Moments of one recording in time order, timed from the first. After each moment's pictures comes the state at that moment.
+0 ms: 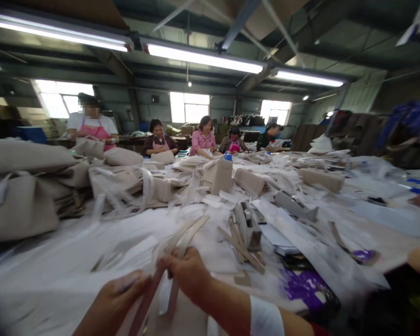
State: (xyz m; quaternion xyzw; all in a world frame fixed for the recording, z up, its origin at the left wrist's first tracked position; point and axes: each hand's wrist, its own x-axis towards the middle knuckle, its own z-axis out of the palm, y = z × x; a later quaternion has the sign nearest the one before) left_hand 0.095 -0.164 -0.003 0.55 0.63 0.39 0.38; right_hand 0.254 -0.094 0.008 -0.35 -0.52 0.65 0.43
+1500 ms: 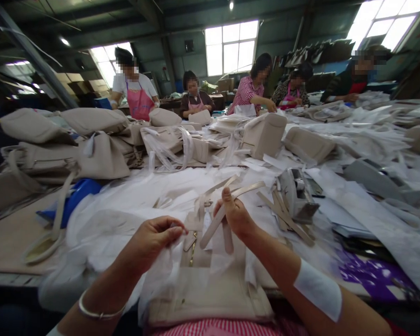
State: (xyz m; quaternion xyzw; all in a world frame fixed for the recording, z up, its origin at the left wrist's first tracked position) left_hand 0.084 -0.185 0.029 0.37 0.60 0.49 0.51; right_hand 0.275 -0.068 0.008 -0.40 -0.61 0.59 0.35
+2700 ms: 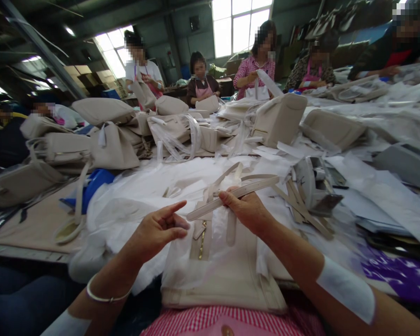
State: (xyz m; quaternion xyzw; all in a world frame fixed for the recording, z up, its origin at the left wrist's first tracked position) left_hand 0.064 -0.197 0.018 0.41 0.58 0.48 0.51; right_hand 0.277 -0.067 0.006 -0.35 -0.66 0.56 0.37
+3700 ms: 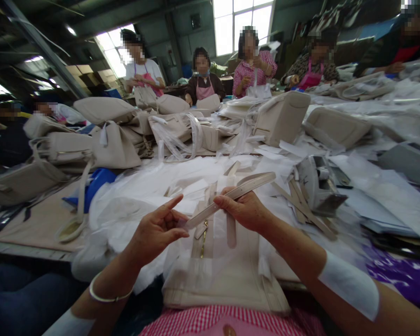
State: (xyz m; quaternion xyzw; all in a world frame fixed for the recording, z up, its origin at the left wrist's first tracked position) left_hand 0.061 -0.200 0.012 0.50 0.56 0.50 0.43; right_hand 0.277 -0.061 0.005 -0.26 -0.73 0.55 0.32
